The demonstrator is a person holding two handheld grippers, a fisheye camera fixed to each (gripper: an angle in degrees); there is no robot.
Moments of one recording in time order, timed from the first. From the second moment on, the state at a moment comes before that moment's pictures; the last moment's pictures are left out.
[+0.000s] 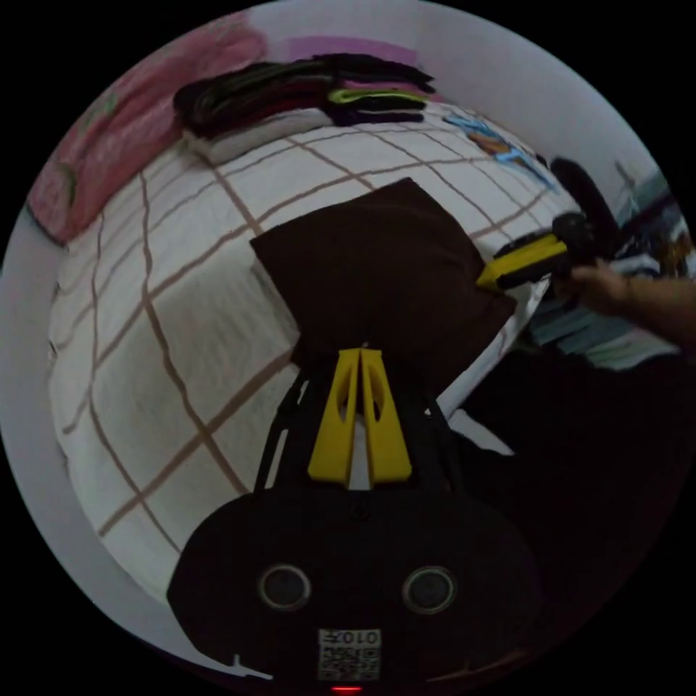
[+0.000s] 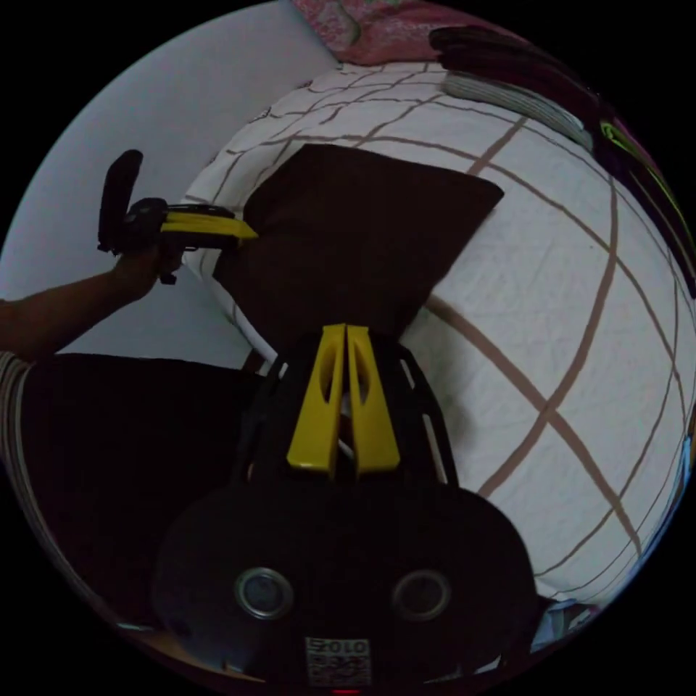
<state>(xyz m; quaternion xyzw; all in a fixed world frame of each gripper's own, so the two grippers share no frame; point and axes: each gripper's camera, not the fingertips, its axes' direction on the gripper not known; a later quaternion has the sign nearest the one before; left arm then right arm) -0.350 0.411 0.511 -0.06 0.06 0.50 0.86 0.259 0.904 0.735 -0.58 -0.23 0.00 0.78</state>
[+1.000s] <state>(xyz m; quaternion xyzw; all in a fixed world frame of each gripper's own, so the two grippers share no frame) -0.614 0.608 0.586 -0.08 0.33 0.06 0.94 0.374 0.919 0.986 -0.62 -0.35 0.19 0.67</state>
